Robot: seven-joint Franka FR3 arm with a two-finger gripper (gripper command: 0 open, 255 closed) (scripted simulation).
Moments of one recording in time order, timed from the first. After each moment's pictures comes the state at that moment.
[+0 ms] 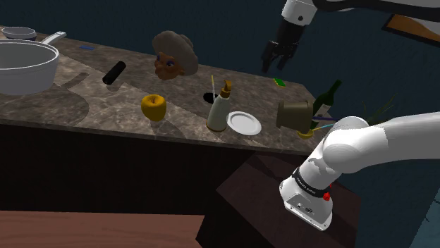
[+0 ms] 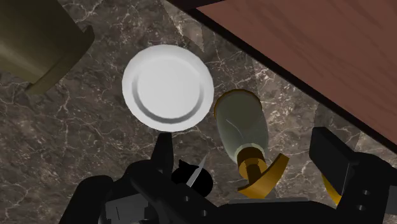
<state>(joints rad) -0.01 -0.76 0.00 -2.39 -0.05 1.68 0.17</state>
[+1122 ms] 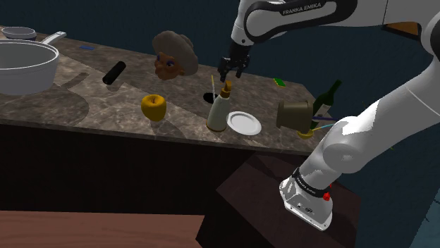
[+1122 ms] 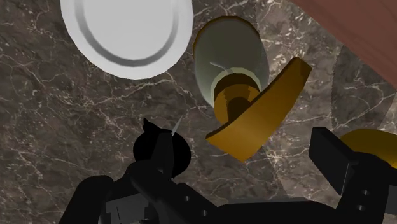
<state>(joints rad) 0.00 -0.27 0.02 -2.29 -0.08 2.09 0.20</state>
